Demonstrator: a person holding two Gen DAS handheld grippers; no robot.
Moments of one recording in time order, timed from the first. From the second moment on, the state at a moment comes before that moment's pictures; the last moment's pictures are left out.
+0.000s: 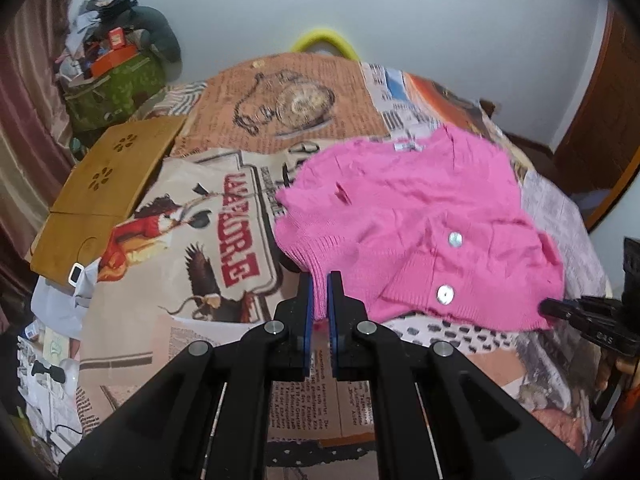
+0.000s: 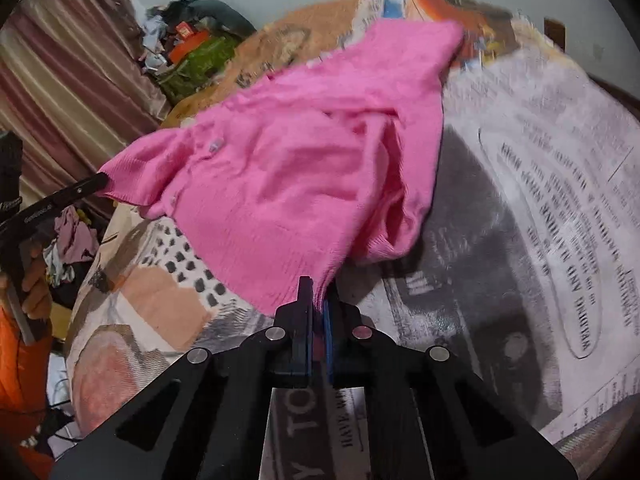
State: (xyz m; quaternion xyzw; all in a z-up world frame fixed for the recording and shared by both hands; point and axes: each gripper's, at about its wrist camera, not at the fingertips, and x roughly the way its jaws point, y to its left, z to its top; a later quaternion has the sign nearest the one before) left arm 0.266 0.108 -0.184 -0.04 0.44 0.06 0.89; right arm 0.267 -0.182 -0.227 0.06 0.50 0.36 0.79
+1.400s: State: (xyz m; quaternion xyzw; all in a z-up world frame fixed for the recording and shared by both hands) left arm 0.495 0.182 -0.261 -0.07 0.51 0.16 0.84; right arm 0.452 -0.188 -0.189 0.10 0.43 0.26 0.86
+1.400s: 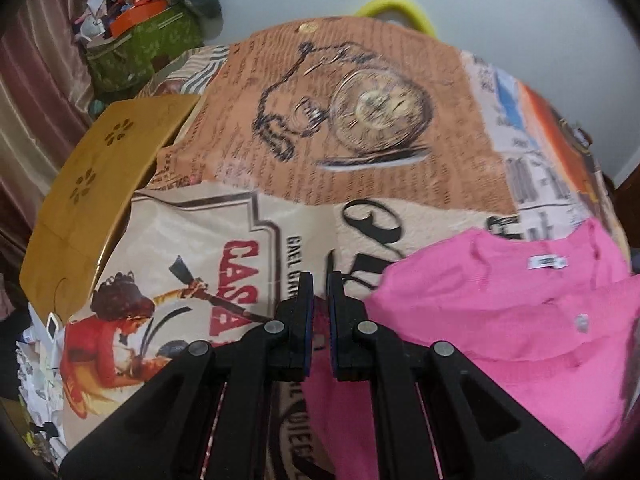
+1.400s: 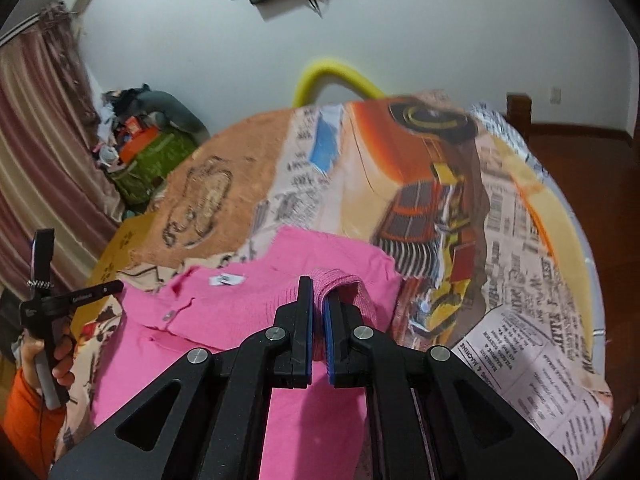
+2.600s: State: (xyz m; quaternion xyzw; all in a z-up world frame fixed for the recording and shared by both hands) left arm 0.310 0.122 -0.254 -0.04 0.53 0.04 0.85; right arm 0.303 -0.207 -0.210 -0.01 0.44 0.30 0.85
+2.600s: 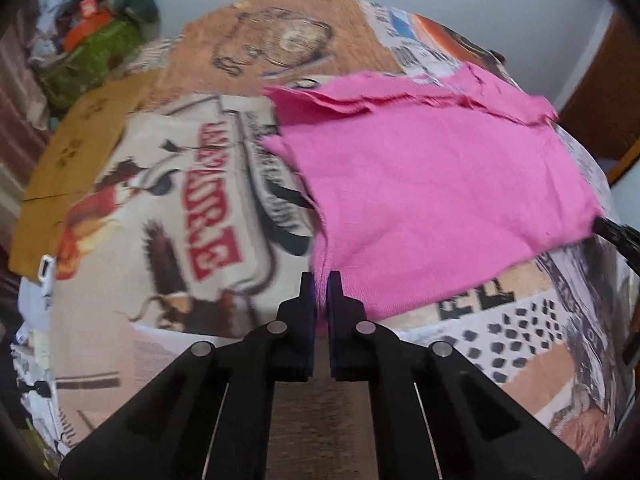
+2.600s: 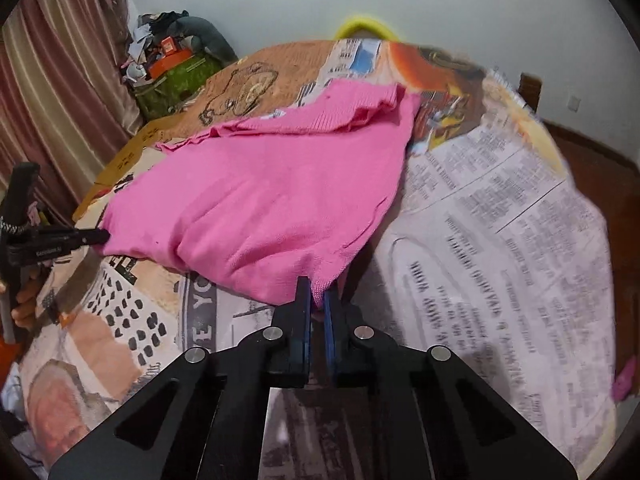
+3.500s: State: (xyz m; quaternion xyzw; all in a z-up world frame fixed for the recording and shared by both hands) left arm 0.206 0.126 -0.240 -0.05 0.54 0.03 0.84; right arm 0.221 -0.244 -0.209 0.01 0.48 0.28 0.83
